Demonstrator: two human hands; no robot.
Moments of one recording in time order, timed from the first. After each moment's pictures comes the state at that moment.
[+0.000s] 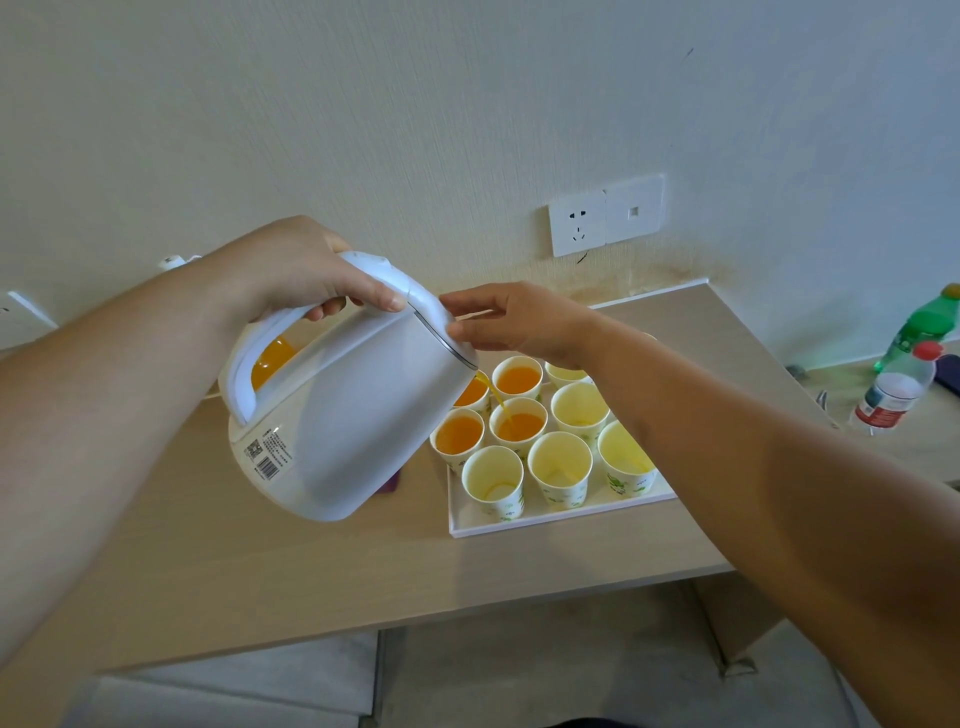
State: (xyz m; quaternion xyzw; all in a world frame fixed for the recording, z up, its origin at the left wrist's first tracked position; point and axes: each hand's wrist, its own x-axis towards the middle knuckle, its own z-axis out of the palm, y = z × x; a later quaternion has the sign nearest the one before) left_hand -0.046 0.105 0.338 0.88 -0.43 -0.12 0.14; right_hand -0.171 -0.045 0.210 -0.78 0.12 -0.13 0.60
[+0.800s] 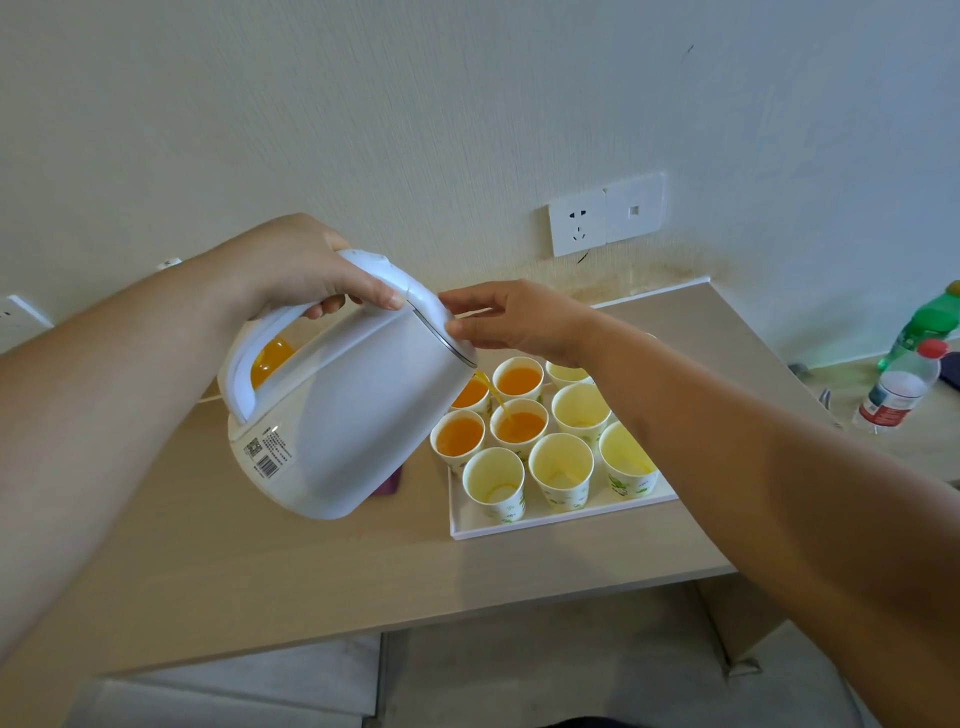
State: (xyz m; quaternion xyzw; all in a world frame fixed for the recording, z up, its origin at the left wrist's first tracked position) left_hand -0.043 0.101 0.339 0.88 -0.43 -0.13 0.14; right_hand -0.169 -0.049 0.209 -0.78 0.12 -0.14 0.60
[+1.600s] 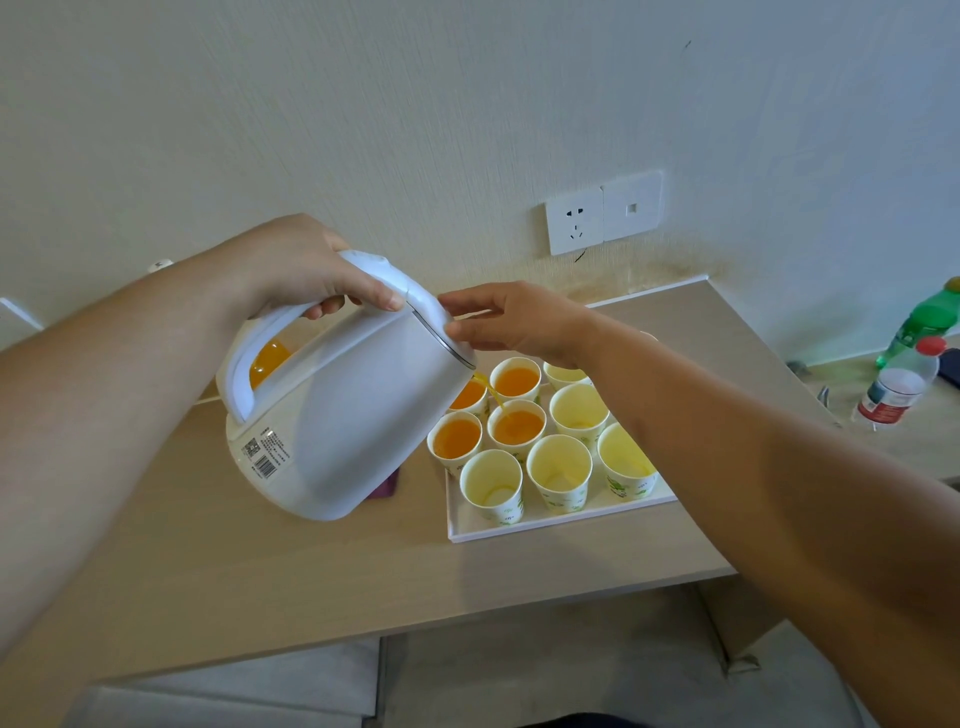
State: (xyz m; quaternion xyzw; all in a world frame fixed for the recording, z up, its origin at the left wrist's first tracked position) left_hand -0.036 0.092 0.337 0.88 -0.43 -0.13 0.12; right_hand -0.169 -0.052 0.208 -0.78 0.12 -0.13 0.60
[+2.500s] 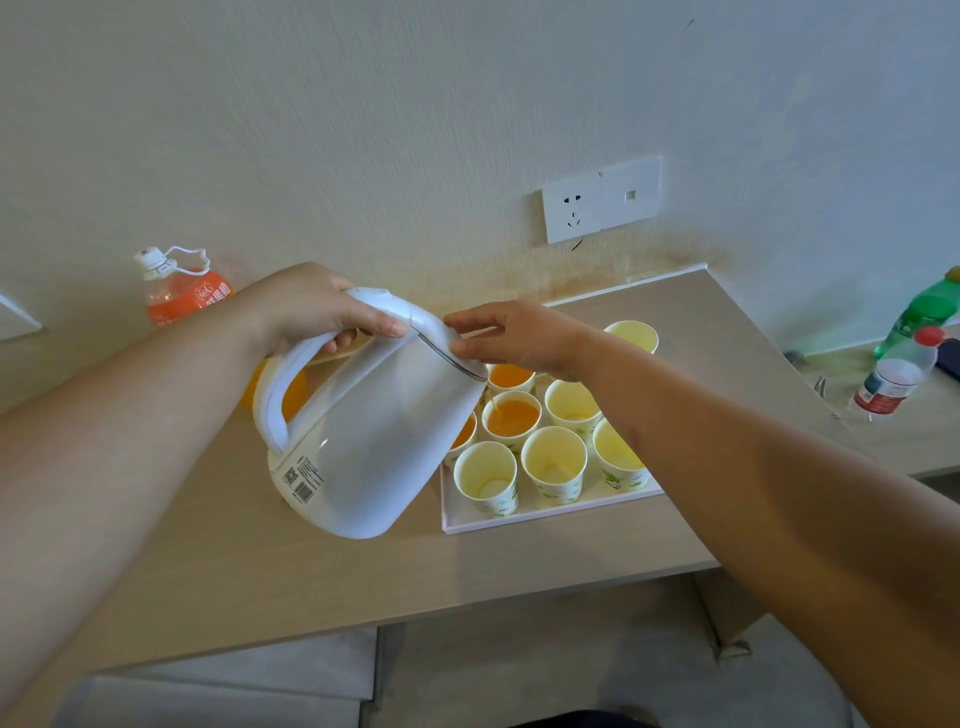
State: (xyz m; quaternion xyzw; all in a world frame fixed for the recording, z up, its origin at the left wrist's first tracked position) left_hand -0.028 0.092 0.294 0.88 -0.38 -0.23 0.19; right_hand -0.171 -0.051 0.185 -0.80 0.19 -0.10 0.56
